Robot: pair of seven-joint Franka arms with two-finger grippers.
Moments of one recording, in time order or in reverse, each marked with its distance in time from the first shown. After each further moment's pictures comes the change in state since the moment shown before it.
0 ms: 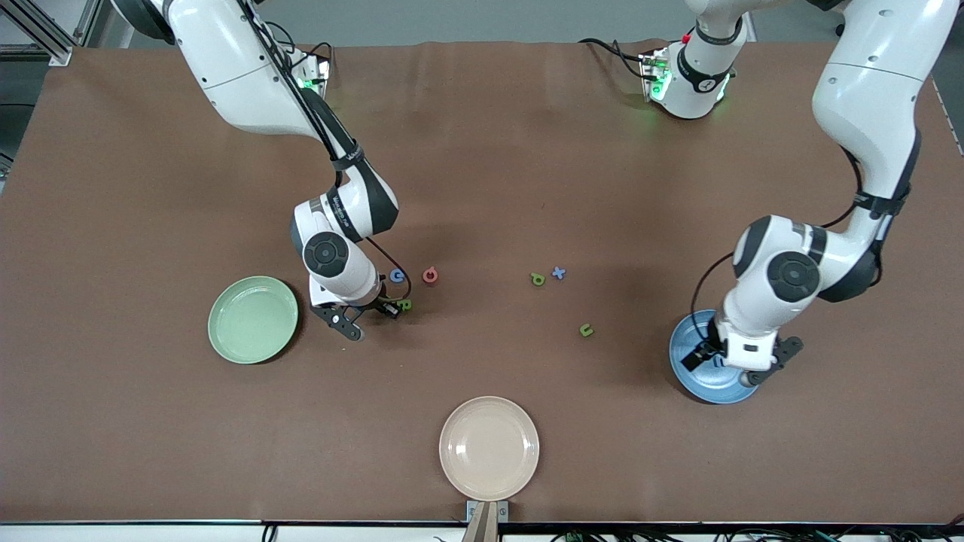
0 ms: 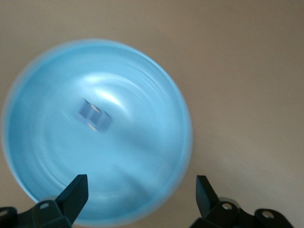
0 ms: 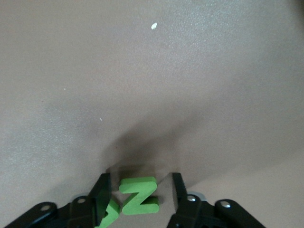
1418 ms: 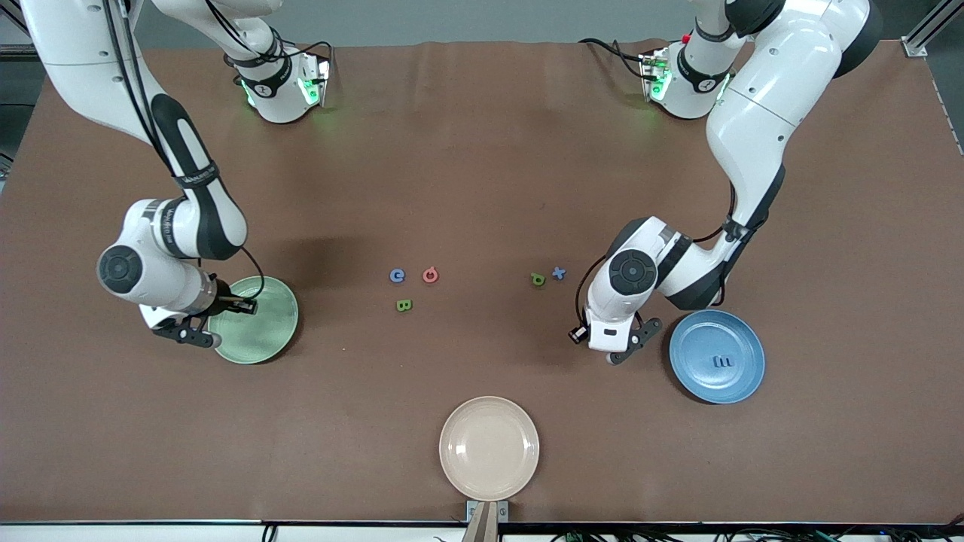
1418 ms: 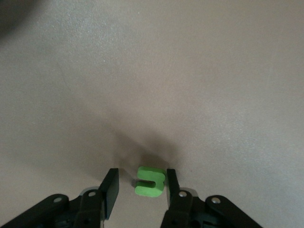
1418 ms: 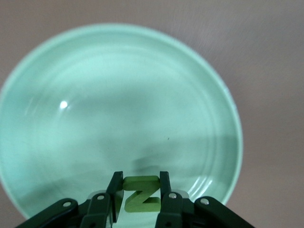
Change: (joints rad) left arm -0.282 0.181 0.000 0.130 0.000 -0.070 -0.278; right arm -0.437 -0.166 -0.030 -0.241 -0.012 0.012 -0.830
